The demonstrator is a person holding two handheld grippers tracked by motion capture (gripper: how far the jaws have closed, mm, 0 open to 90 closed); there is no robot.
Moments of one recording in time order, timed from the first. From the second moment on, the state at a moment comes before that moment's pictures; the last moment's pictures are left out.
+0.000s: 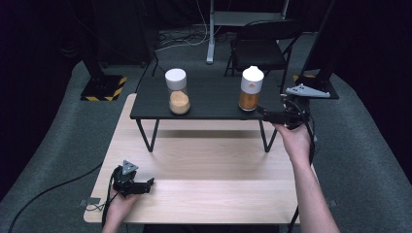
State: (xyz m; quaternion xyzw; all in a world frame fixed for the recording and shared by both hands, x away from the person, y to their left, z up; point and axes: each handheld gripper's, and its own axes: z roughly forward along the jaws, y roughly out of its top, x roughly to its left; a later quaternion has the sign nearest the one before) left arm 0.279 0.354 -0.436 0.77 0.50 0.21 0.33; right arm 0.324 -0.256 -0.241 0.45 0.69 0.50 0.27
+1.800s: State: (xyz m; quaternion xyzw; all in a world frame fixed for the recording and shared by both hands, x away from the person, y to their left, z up) left arm 0.278 0.352 -0.436 0.77 0.51 0.22 0.33; right arm 0.264 -0.297 -0.362 0.49 0.69 0.47 0.26
